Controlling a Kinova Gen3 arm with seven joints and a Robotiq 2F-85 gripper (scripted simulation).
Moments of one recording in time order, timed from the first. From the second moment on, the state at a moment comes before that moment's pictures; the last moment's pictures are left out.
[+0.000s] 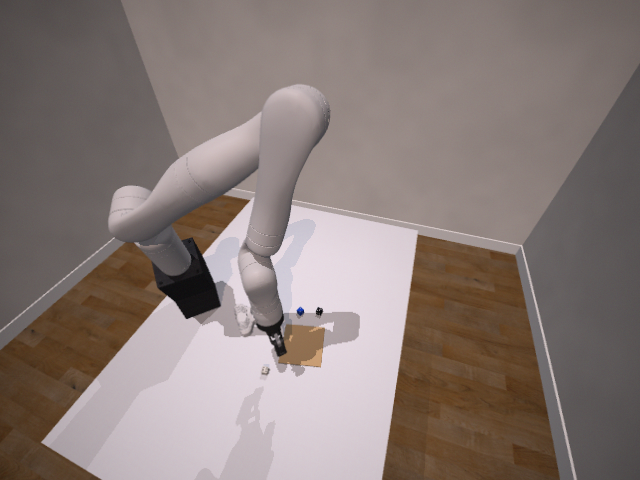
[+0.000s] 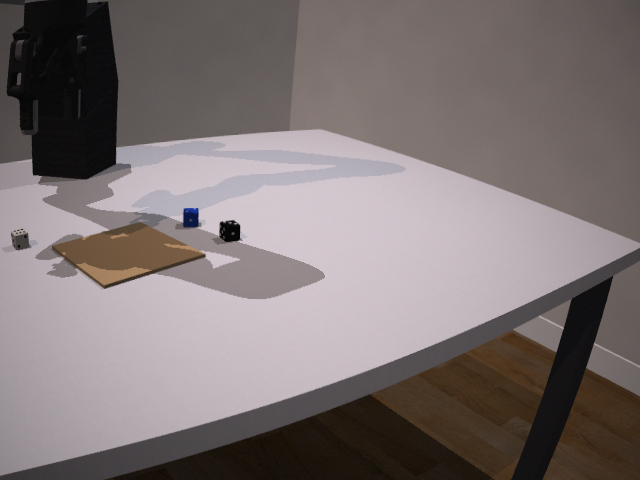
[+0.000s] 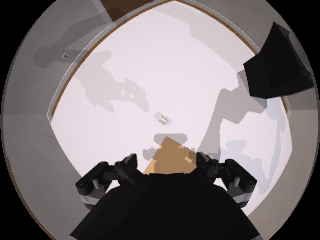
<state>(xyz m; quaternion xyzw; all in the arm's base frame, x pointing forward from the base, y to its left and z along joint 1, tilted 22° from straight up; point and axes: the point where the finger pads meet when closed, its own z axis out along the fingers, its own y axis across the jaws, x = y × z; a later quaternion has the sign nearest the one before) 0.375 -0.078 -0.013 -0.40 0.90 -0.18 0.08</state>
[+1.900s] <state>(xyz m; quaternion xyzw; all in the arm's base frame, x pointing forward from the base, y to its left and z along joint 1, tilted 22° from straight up) 0.398 -0.108 -0.109 -0.39 0.90 -0.18 0.07</state>
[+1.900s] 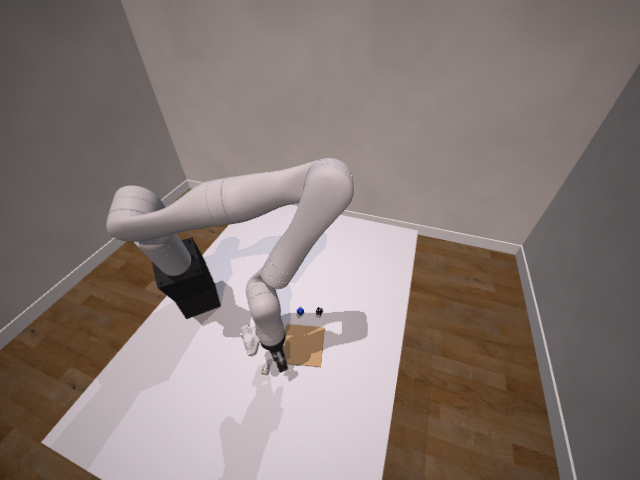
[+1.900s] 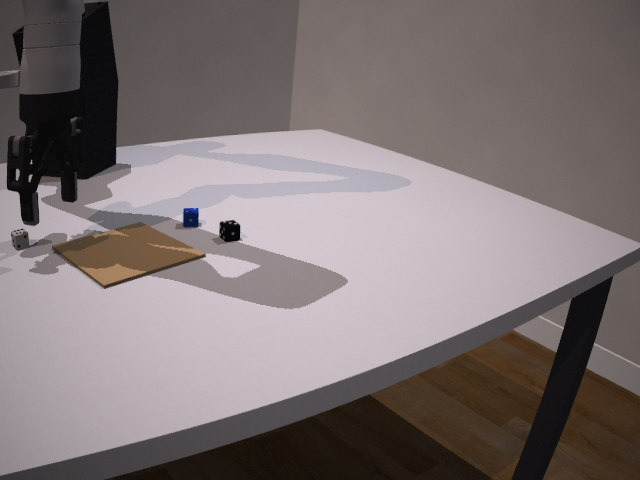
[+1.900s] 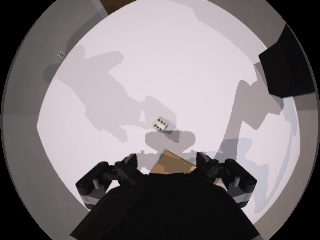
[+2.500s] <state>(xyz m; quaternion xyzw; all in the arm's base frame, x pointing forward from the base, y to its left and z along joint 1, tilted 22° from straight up) 0.399 -0.107 -0.110 -0.39 0.90 -0.18 0.07</state>
